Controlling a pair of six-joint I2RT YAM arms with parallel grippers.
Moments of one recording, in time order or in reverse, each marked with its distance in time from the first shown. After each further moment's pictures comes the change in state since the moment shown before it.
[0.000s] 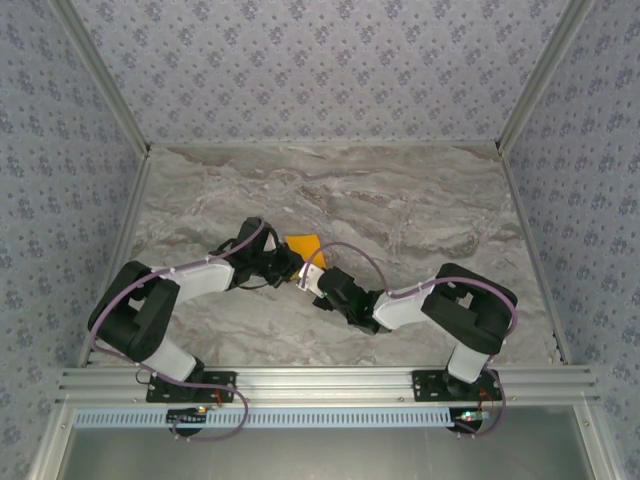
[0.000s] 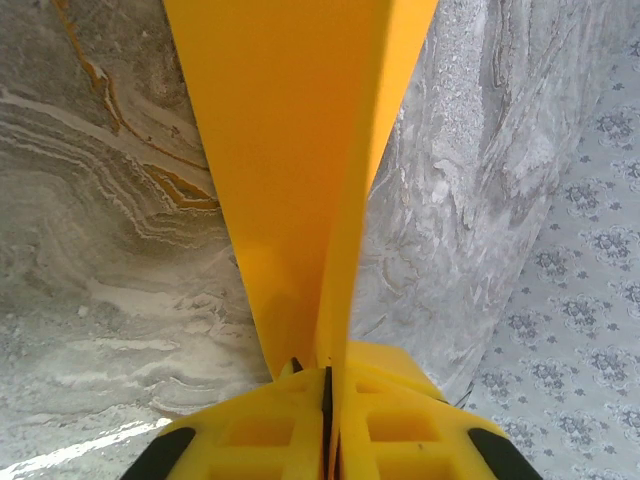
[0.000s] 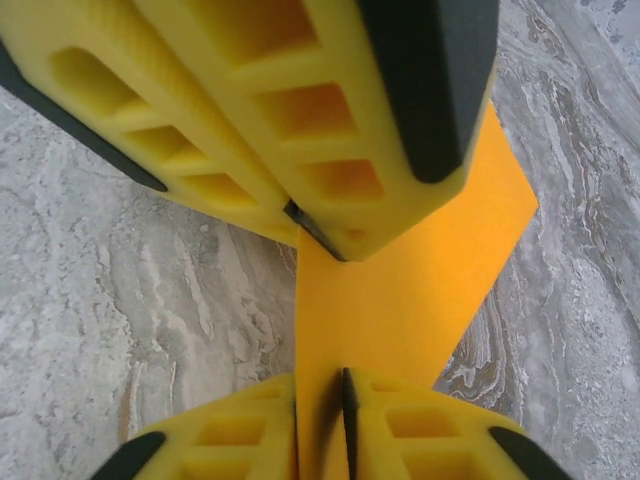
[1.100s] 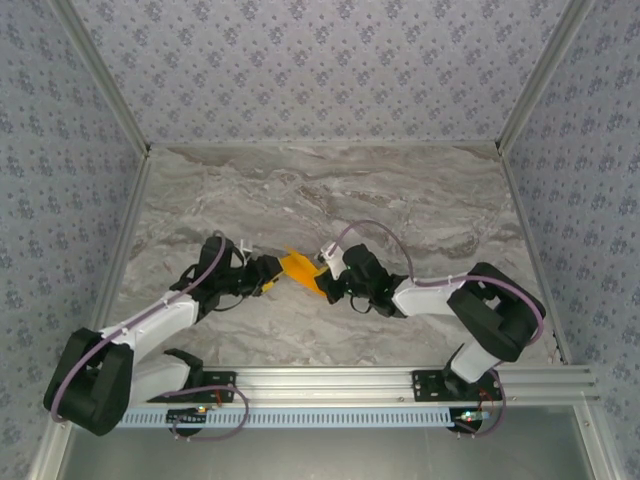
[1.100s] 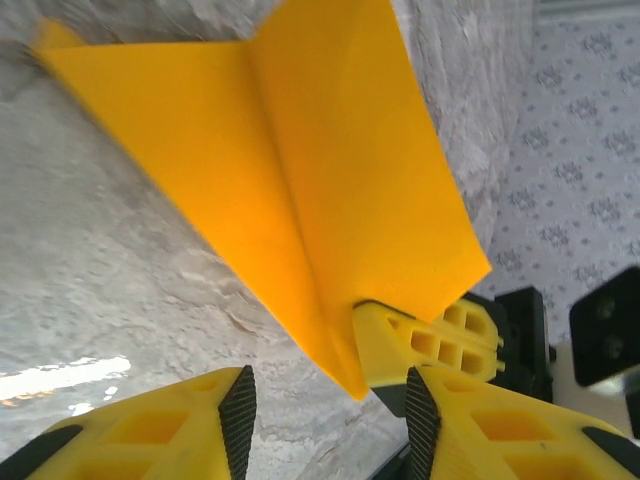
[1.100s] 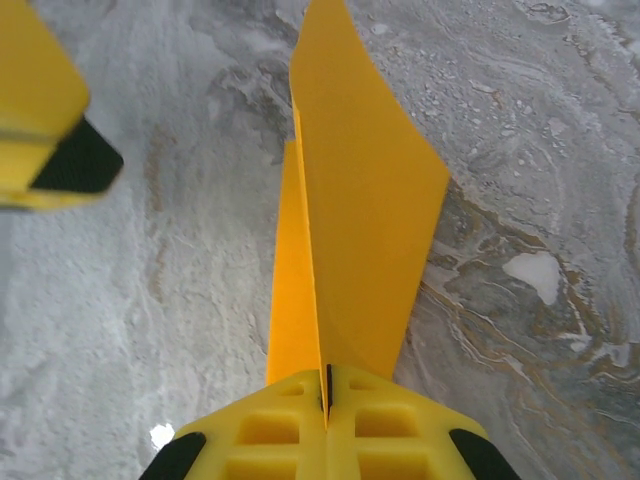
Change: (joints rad) left arm 0.107 -0.415 -0.277 0.021 0.011 0.089; right arm -0.209 -0.123 -0.029 -0.030 -0.566 0.461
